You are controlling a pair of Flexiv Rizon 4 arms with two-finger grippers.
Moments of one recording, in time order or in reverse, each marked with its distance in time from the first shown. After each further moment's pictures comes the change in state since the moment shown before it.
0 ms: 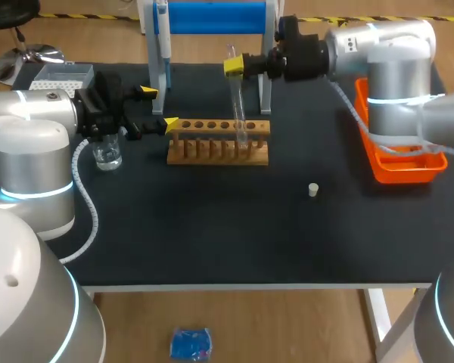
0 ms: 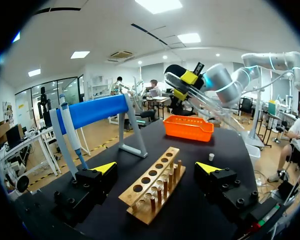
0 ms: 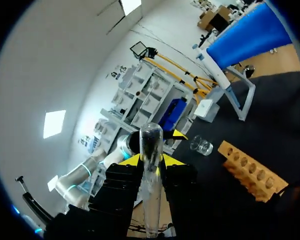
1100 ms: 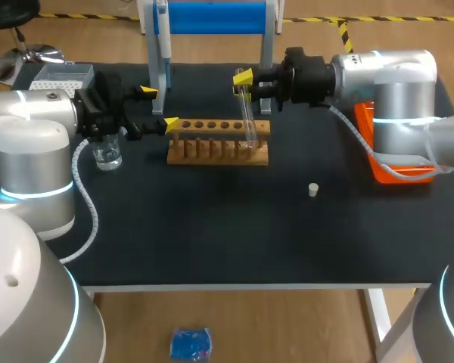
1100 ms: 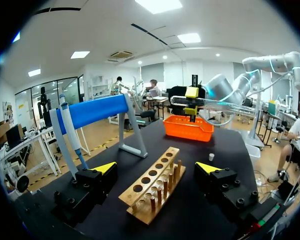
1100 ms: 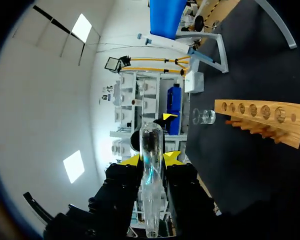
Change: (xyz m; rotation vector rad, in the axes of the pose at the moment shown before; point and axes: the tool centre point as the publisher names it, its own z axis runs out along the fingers) left arm 0.000 0.000 0.000 0.000 0.000 0.000; right arm -0.016 -0.024 -0.014 -0.011 0.071 0.463
